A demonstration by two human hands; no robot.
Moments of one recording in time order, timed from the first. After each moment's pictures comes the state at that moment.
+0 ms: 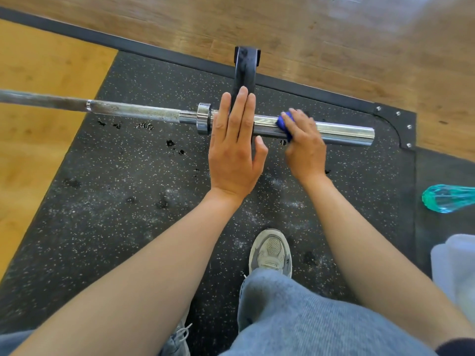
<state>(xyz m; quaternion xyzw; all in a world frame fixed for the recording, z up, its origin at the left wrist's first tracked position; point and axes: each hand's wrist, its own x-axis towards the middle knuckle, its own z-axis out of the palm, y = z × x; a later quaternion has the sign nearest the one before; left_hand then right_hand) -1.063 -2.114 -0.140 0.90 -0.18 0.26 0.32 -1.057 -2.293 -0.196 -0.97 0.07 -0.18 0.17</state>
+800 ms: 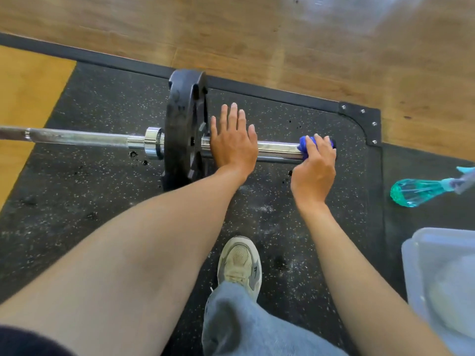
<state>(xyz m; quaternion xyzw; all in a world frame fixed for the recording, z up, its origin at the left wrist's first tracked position) -1.023 -2.226 -0.185 0.98 -0.11 -0.03 0.13 -1.123 -2.367 -0.194 -0.91 0.29 -0.22 0.19</state>
